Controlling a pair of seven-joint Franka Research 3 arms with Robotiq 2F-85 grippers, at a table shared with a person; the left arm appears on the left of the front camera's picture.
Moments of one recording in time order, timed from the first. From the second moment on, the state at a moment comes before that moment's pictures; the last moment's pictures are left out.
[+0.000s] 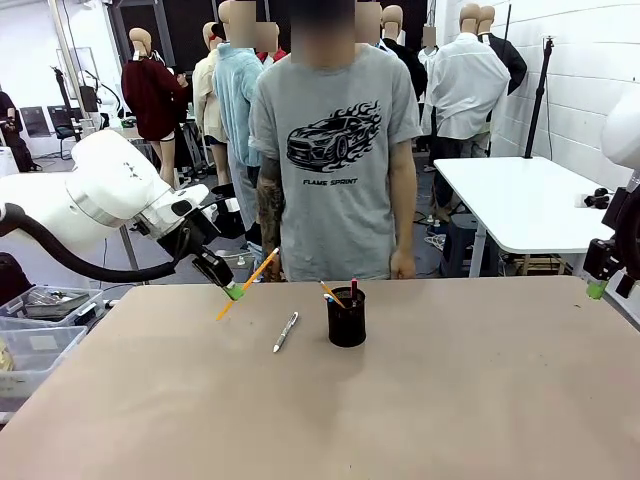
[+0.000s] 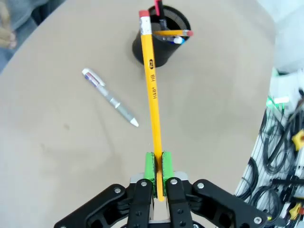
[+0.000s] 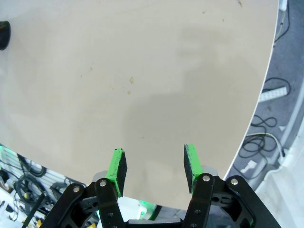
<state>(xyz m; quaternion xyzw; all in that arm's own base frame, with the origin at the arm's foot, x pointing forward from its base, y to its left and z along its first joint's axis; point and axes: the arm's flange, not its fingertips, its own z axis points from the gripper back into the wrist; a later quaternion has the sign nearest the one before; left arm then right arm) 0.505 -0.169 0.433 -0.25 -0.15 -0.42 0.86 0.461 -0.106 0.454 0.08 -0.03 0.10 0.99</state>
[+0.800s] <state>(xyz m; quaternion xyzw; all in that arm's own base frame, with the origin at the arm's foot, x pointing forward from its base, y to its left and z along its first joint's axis) 0.566 -0.216 0.416 -0.48 -0.29 -0.56 0.61 0.461 -0.106 0.454 0.08 -0.03 0.10 0.99</state>
